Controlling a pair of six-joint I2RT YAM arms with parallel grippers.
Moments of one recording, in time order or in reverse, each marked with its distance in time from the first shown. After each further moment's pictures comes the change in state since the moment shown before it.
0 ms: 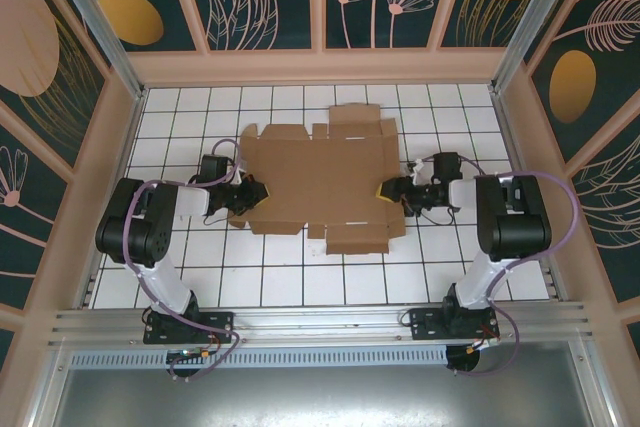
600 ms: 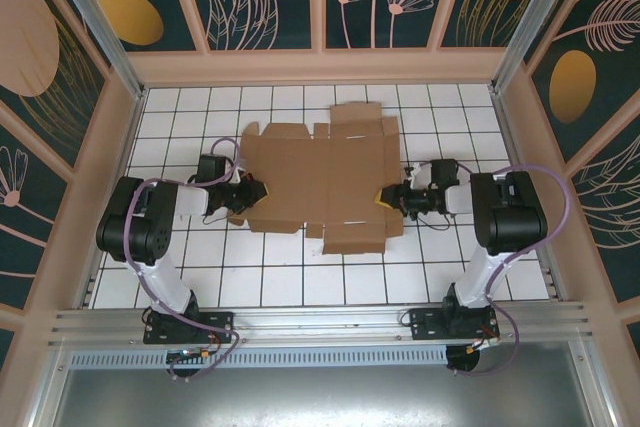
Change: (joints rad) left arm 0.013 0.012 0.000 0.029 0.014 0.011; right arm 0.014 0.027 -0.068 0.193 -0.048 0.107
